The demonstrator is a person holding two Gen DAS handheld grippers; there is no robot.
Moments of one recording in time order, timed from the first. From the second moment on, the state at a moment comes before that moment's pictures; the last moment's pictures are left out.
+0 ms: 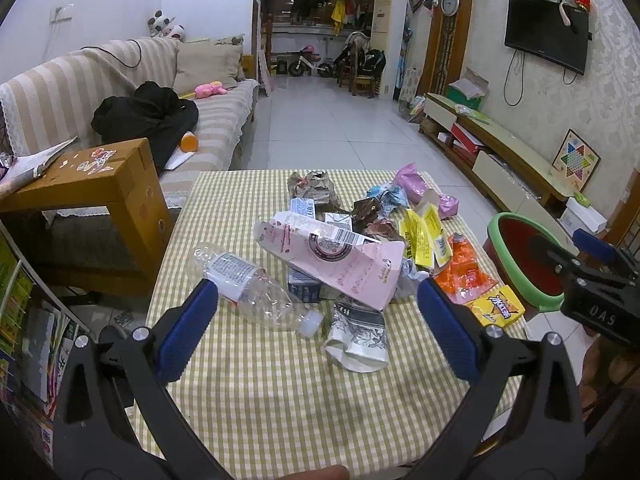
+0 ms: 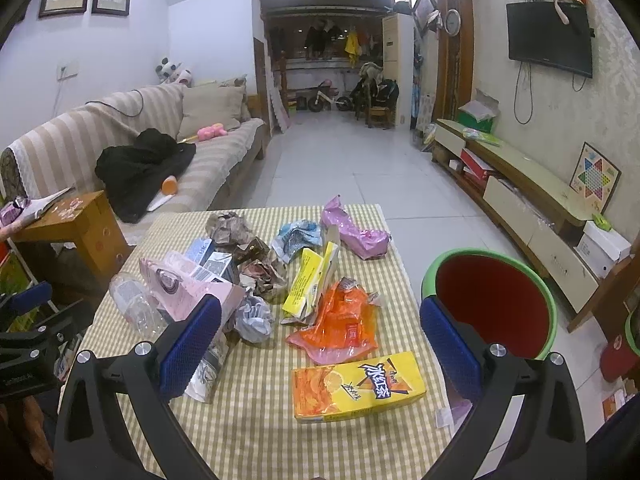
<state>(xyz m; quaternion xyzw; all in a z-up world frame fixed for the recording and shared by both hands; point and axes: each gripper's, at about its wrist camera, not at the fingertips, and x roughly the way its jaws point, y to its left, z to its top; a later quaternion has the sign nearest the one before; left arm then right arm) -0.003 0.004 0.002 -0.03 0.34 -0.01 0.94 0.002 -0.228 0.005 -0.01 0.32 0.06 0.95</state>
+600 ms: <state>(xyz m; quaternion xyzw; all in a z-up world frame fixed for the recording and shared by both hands) -0.002 0.005 0.002 -0.03 0.34 -0.01 0.94 0.001 -0.226 0.010 0.00 0.32 0.06 0.95</state>
